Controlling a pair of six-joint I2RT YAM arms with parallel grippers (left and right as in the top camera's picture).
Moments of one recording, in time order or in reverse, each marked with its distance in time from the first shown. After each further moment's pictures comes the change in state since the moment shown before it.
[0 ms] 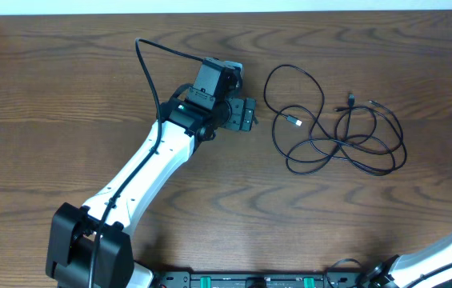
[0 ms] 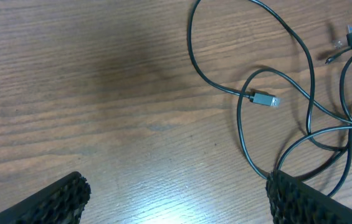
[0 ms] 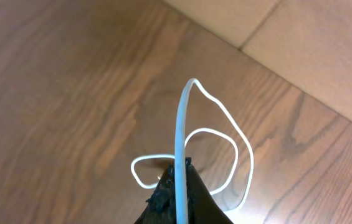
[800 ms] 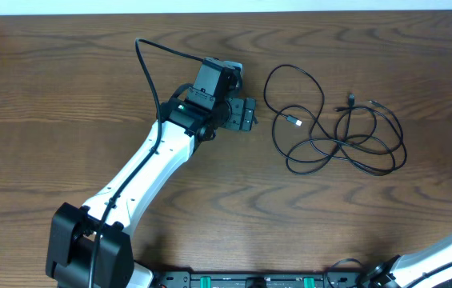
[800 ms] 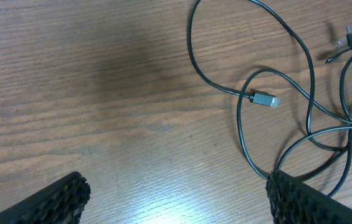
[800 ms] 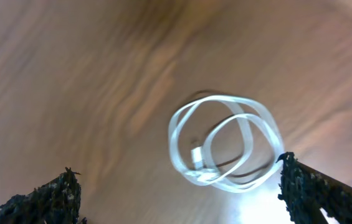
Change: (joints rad) left arm 0.000 0.000 0.000 0.000 0.000 0.000; right arm -0.037 0.048 0.000 -0.095 -0.290 0.005
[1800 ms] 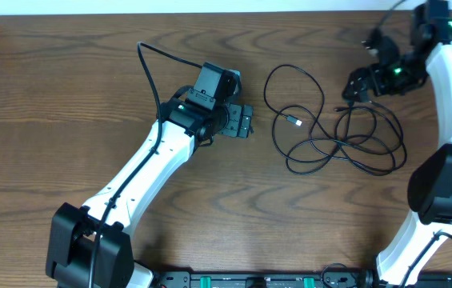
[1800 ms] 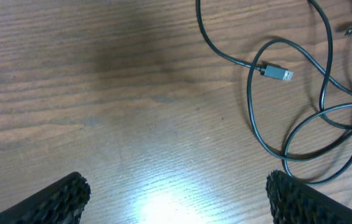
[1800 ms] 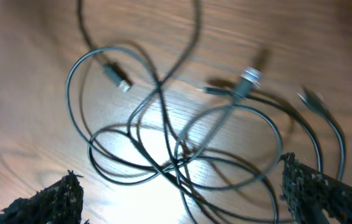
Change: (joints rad) left arm 0.000 0.000 0.000 -0.094 0.000 -0.008; right arm 0.694 0.002 0.000 -0.333 -0.192 -0.583
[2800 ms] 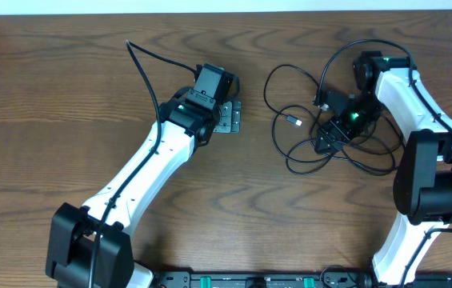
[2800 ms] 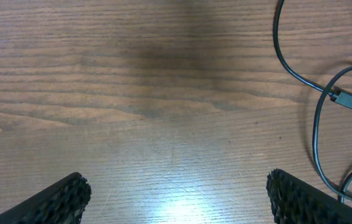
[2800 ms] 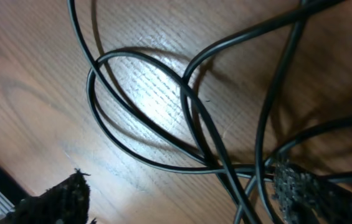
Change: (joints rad) left arm 0.000 0.000 0.000 -0.034 -0.221 -0.126; right arm 0.143 0.009 -0.398 0.106 0.010 -0.257
